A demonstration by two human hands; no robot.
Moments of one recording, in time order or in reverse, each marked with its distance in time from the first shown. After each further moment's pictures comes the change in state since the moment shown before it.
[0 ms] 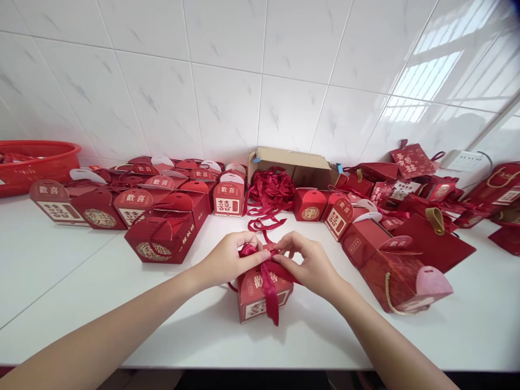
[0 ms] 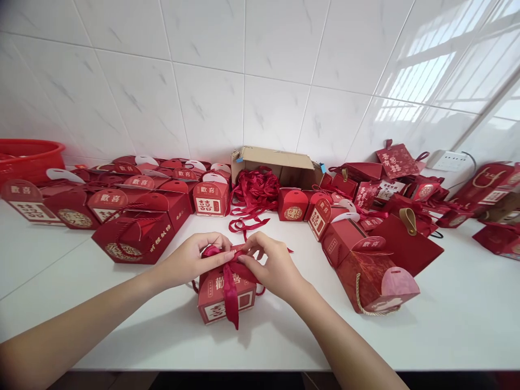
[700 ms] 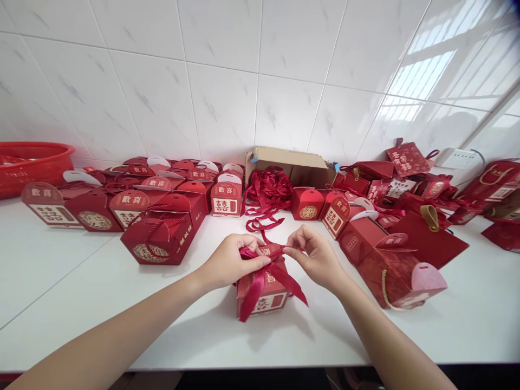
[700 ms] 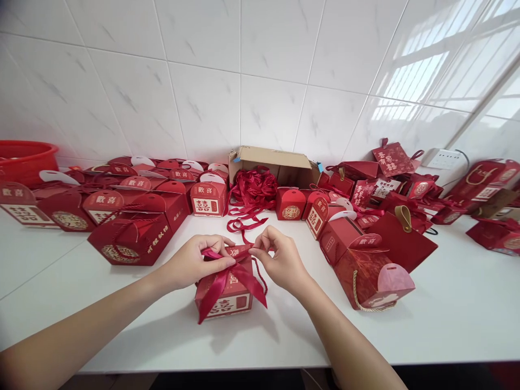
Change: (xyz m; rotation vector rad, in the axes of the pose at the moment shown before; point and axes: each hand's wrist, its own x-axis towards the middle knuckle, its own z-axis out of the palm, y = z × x) left_hand 0.001 0.005 0.008 0.019 0.059 -0.061; right_hand 0.000 0.013 -0.006 0.260 0.088 0.110
